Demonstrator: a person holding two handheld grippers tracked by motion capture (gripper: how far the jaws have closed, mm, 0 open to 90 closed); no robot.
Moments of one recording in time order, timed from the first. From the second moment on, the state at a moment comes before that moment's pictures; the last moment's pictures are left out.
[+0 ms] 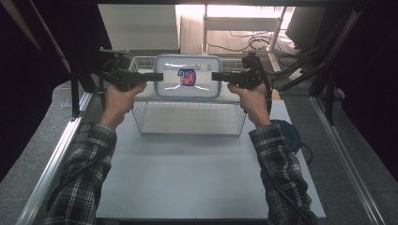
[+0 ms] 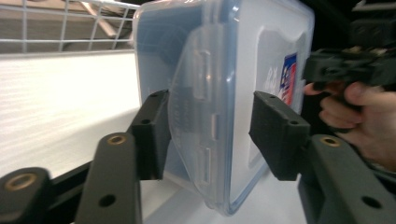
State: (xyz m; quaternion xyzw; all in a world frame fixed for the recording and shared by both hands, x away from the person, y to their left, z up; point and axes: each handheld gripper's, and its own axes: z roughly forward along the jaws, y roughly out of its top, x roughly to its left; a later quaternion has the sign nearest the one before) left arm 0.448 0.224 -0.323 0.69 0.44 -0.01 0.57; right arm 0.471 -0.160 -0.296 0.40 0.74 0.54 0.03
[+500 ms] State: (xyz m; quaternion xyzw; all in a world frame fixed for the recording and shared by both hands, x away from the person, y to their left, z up) left arm 0.458 0.222 -0.331 0.70 0.45 -0.01 0.55; right arm 0.475 -0.151 -0.311 0.41 0.75 0.52 0.06
